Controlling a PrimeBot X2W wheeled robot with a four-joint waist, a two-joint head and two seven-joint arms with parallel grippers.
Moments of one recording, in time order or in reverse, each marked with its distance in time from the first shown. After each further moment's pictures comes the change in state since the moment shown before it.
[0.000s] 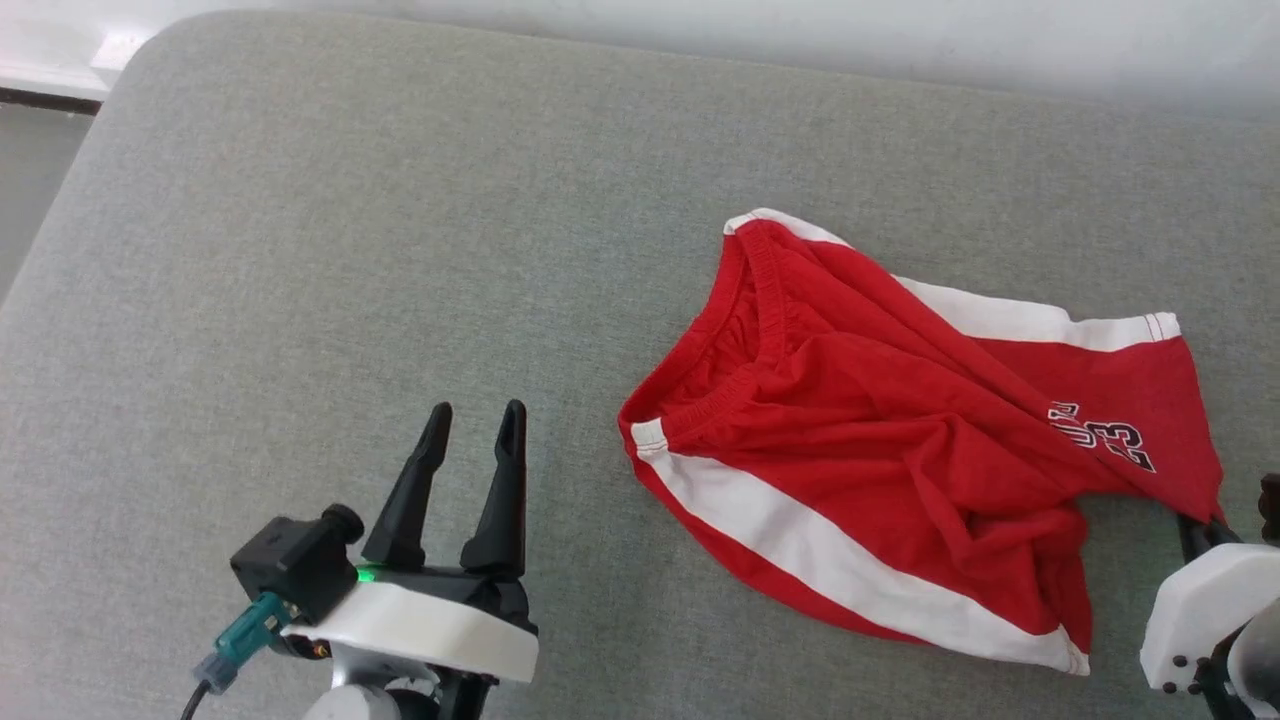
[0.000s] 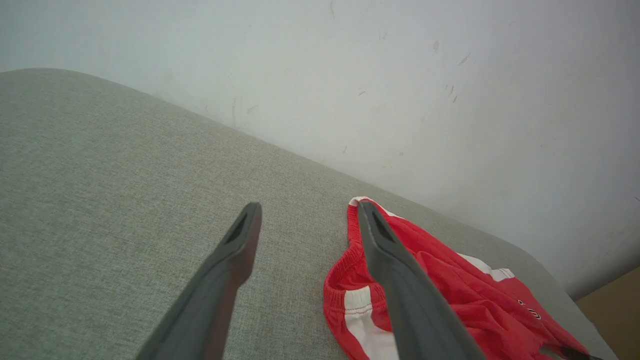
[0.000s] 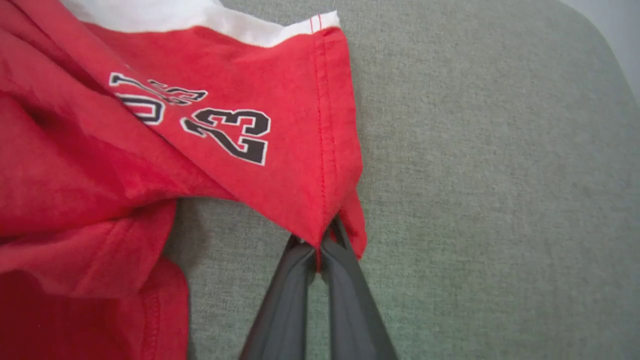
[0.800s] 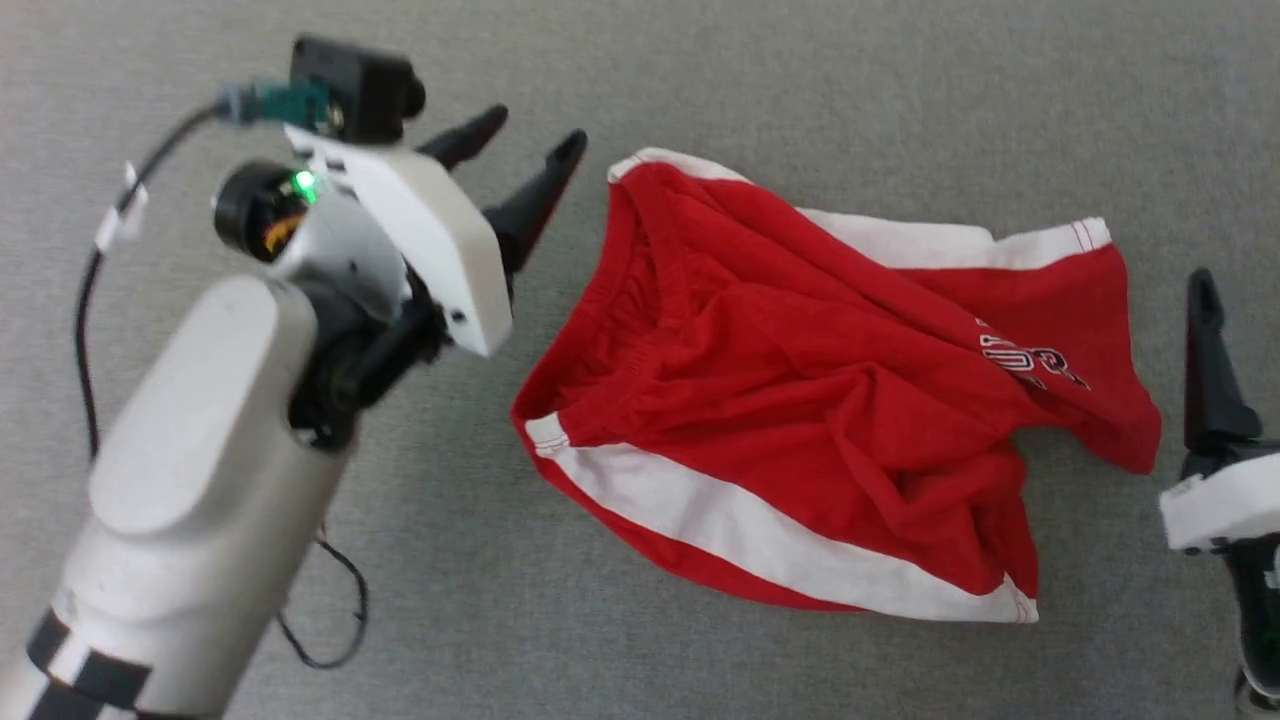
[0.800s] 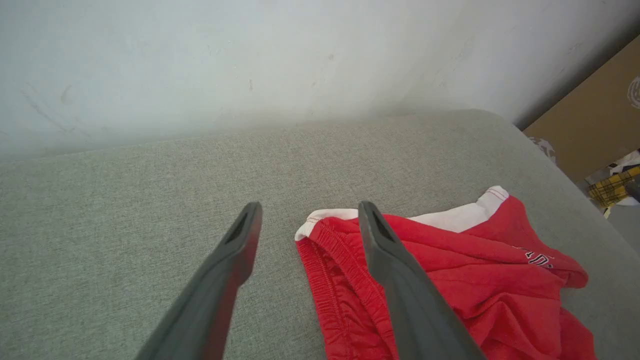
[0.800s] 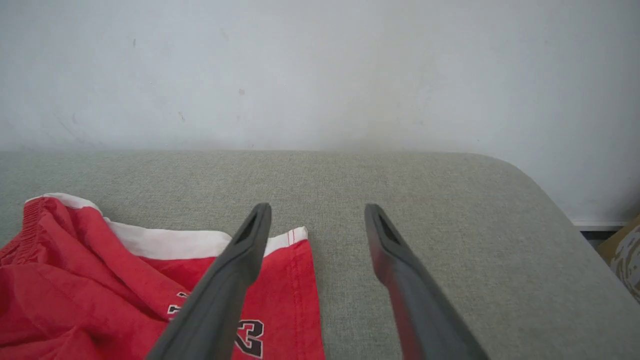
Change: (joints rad) left arm -0.689 0.118 -0.081 0.254 -0.078 -0.186 0.617; right arm -0.142 0.007 0.032 -0.195 0.141 0.000 -0.250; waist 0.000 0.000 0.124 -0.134
